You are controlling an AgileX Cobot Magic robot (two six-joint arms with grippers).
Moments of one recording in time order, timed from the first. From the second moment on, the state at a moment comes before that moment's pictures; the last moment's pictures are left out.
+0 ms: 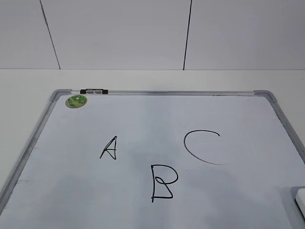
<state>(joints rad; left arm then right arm) -0.06 0.01 -0.51 -0.09 1.11 0.08 0.12 -0.02 -0.50 -0.08 1.15 0.00</state>
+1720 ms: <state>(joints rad) -0.06 1.24 -0.75 -0.29 0.78 0.13 0.12 0.64 -0.64 -0.03 1.19 -0.03</state>
